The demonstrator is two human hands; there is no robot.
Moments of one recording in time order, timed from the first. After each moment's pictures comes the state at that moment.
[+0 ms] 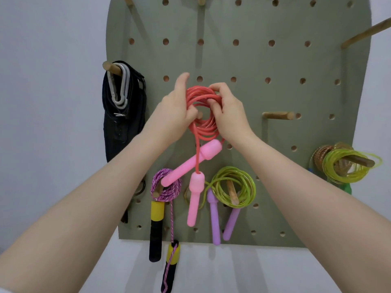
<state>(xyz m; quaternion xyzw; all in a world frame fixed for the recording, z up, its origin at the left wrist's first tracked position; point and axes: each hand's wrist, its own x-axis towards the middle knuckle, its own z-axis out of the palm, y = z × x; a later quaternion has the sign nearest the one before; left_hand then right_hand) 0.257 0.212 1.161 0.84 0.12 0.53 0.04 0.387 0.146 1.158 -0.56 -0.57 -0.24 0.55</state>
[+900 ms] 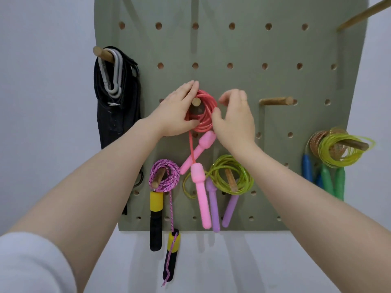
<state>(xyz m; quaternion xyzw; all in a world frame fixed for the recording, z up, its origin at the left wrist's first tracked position) 0.288 0.268 1.152 0.93 0.09 0.35 -0.09 0.370 0.126 1.120 -0.66 -0.46 -0.30 0.51</state>
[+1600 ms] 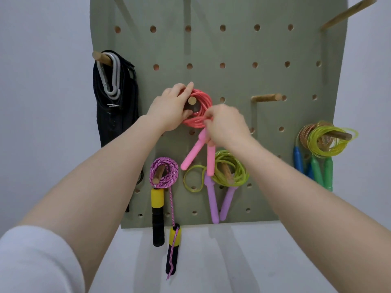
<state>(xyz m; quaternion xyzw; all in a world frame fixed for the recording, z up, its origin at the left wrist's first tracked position) 0.285 0.255 1.159 0.90 0.18 0.35 -0.16 0.351 0.117 1.126 -0.79 -0.44 -0.22 0.36</state>
